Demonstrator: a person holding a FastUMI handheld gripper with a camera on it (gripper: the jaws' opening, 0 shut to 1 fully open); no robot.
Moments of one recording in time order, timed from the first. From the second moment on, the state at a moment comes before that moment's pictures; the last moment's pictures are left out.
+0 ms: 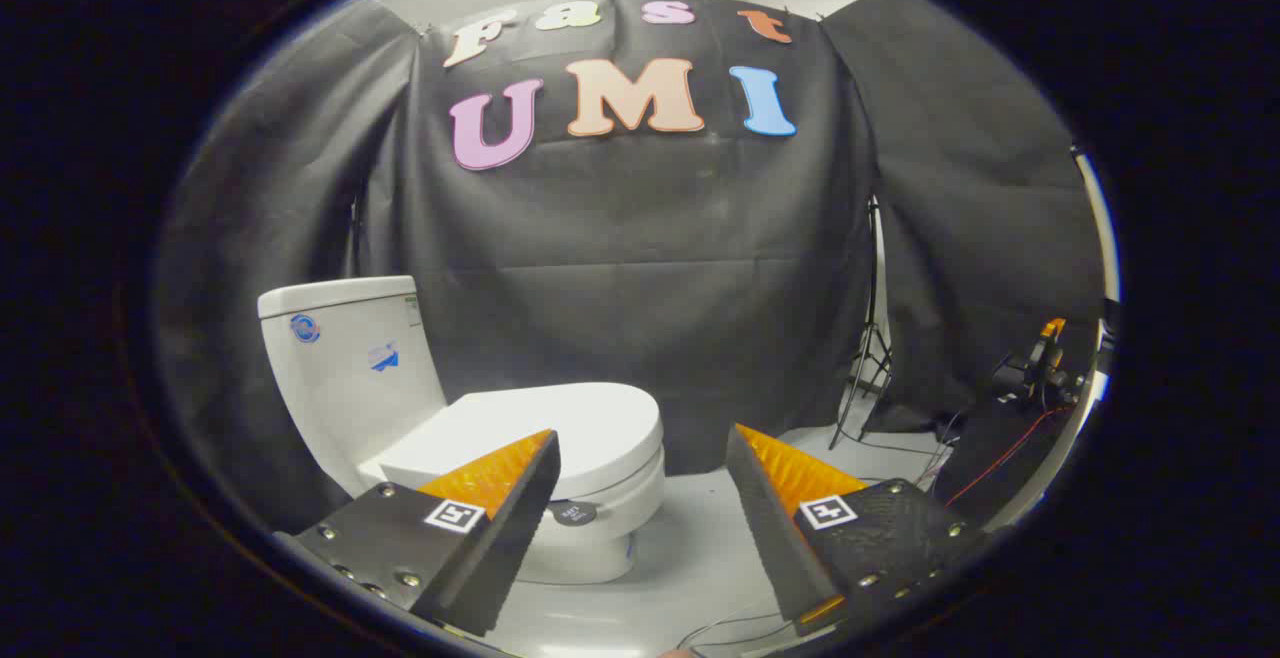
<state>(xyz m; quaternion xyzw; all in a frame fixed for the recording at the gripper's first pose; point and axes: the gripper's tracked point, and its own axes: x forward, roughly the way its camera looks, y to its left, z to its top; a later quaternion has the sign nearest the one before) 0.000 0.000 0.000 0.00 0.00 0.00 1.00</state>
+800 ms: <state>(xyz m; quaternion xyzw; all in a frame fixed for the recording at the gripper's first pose) 0.021 0.015 -0.005 -0.01 0.01 -0.02 1.00</state>
